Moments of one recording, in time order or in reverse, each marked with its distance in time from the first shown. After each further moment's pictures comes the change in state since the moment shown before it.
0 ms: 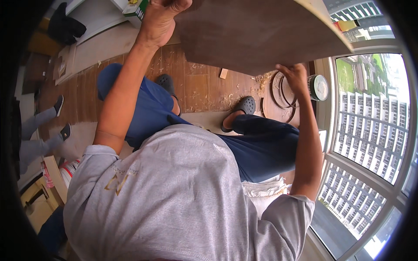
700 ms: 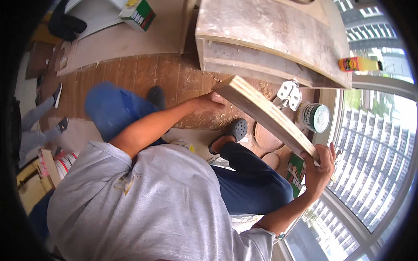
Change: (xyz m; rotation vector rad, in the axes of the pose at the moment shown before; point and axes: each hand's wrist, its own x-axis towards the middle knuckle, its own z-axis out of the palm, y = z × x) left_hand -0.152 -0.307 -0.009 0.289 -0.192 -1.125; right_hand -0.097 -0.077 -0.104 -0.664 0.182 -0.063
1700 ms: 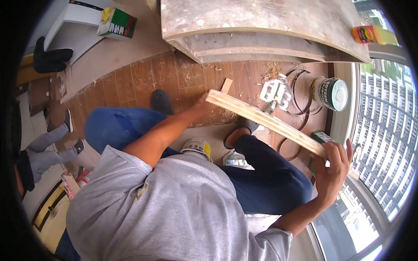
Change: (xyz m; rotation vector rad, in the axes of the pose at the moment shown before) left_hand 0.034 -0.147 -0.024 1.304 0.031 0.323; right_hand 0.004 -0.021 0.020 -0.127 -0.148 0.009
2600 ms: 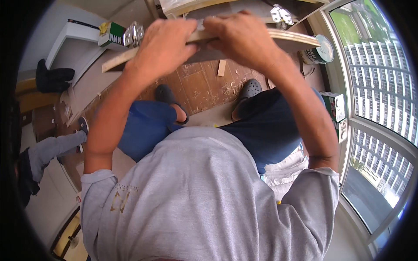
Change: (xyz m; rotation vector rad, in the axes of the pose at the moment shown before) left_hand -0.119 0.180 -0.446 0.318 0.434 0.103; right_hand 0.084 -0.152 0.045 0.104 0.233 -0.587
